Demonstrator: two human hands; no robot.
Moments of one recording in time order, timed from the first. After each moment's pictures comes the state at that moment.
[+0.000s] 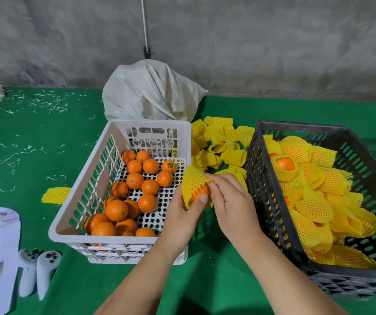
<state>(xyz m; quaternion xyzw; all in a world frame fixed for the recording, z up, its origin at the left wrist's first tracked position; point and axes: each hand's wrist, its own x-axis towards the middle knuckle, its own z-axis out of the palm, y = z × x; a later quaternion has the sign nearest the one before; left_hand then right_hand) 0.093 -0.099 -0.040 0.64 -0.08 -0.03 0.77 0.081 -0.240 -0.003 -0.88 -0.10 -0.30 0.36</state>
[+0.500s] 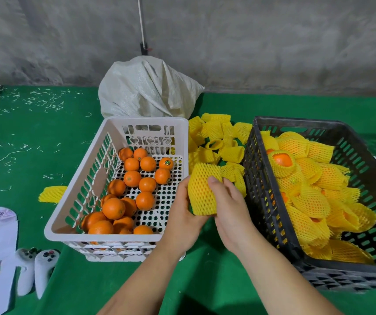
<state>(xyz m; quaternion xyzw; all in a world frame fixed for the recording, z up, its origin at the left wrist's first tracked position) 0.084 -0.107 -0.043 0.69 -0.13 0.01 0.71 0.075 -0.220 -0.003 -0.62 0.13 -0.03 0.78</state>
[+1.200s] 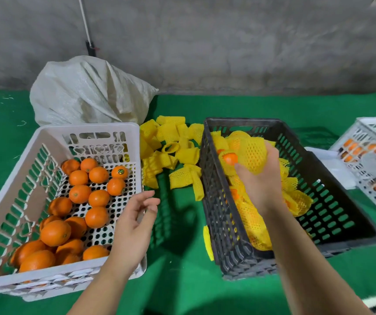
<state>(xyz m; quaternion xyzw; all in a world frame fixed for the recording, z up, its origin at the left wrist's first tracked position) 0.088 -0.105 -0.047 0.72 -0.07 -0.04 0.69 0.087 -0.400 0.021 -0.82 0.22 -0.28 0.45</state>
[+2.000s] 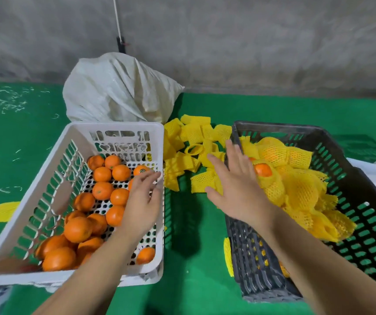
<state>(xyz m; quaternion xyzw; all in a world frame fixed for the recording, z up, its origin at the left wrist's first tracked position) 0.179 -0.084 -0.054 0.88 -0.10 0.04 0.47 0.152 -0.341 0.004 -0.99 -0.07 -0.09 0.09</state>
